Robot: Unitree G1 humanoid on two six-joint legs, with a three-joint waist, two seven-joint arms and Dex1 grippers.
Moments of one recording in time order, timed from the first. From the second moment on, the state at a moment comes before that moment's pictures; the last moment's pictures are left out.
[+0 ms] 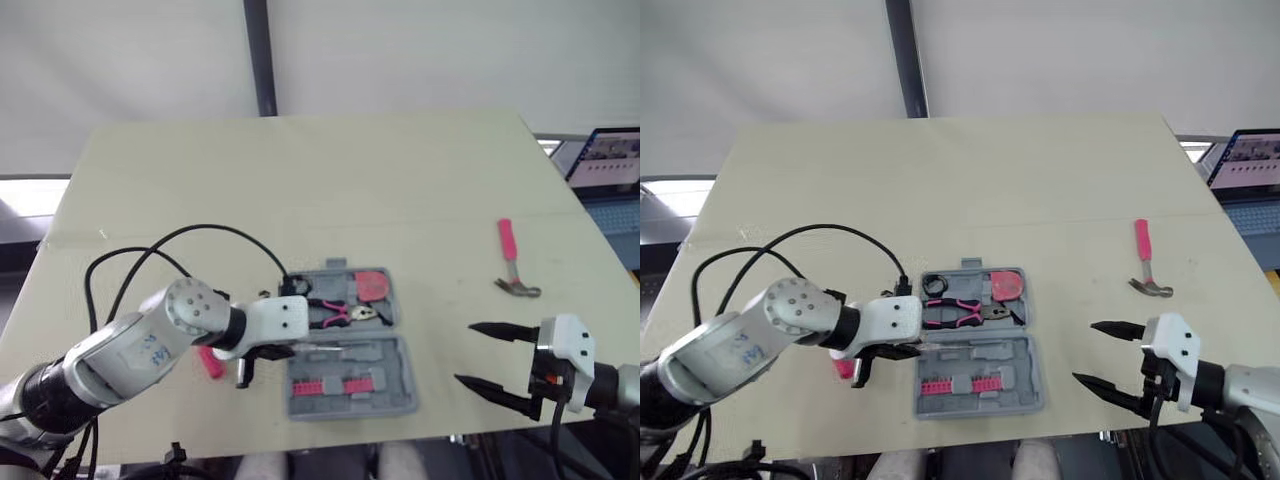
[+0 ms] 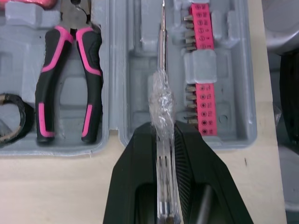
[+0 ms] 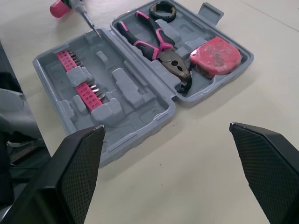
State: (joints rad) left arm -0.62 0.94 -0.56 -0.69 -0.26 1.06 -0.85; right arm 0.36 -0.84 -0.40 -0.42 0.51 0.24 1.13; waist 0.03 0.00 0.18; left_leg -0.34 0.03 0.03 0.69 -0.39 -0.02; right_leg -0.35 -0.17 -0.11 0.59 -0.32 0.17
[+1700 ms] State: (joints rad) left arm -0.90 0.55 -0.87 -0.49 -0.24 1.41 -0.62; right arm 0.48 -0.85 -0.48 -0.43 0.50 0.24 1.17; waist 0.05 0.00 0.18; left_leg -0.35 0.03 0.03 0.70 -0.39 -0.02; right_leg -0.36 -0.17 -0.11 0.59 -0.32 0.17
